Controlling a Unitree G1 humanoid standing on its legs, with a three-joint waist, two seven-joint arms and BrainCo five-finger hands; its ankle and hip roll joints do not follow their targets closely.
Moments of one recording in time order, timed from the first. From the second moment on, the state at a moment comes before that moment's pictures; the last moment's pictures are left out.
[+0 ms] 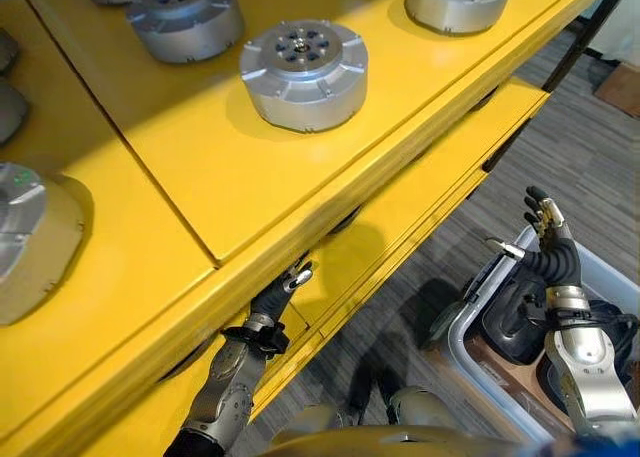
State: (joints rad) left arm 0.16 0.34 -0.29 0.12 -0.75 -0.22 -0.12; right arm 0.20 -0.40 -0.07 -0.10 0.18 -0.26 -0.13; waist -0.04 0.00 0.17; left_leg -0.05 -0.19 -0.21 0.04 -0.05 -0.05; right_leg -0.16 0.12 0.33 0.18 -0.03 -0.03
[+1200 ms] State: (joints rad) left arm 0.27 0.25 -0.21 0.12 -0.75 -0.18 -0.08; right arm 0.20 -0.40 -0.02 -0.11 0.22 -0.21 -0.11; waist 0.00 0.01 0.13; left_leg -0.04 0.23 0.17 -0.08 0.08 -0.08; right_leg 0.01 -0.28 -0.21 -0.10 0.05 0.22
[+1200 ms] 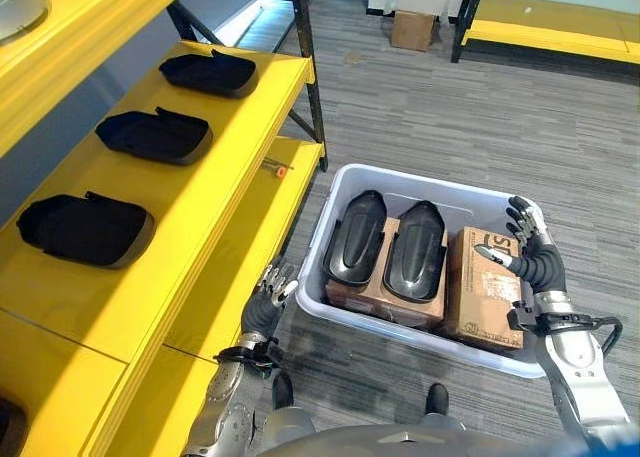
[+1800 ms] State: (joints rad) left arm 0.07 0.30 -0.21 0.10 -0.72 -0.23 -0.03; right arm -0.07 -0.43 0.04 -0.01 0.22 -0.21 -0.15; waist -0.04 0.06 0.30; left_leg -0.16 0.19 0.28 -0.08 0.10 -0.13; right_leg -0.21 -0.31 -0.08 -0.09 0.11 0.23
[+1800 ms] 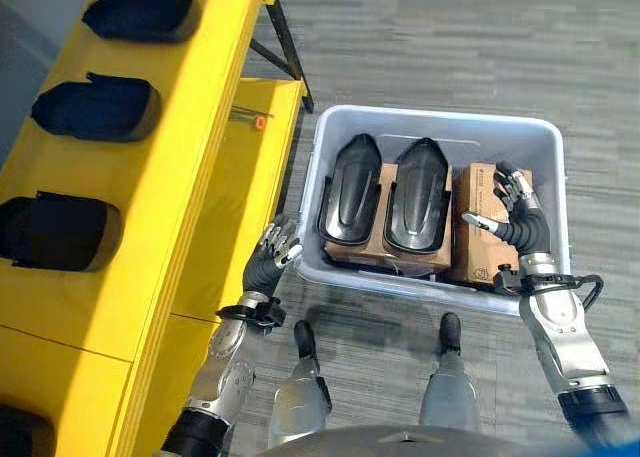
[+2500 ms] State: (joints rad) left arm -0.12 0.25 -0.33 0.08 -0.72 -0.26 0.05; right arm -0.20 -0.39 0.09 0.10 0.21 -0.22 -0.36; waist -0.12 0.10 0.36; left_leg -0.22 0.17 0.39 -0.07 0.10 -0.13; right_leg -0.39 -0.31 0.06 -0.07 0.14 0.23
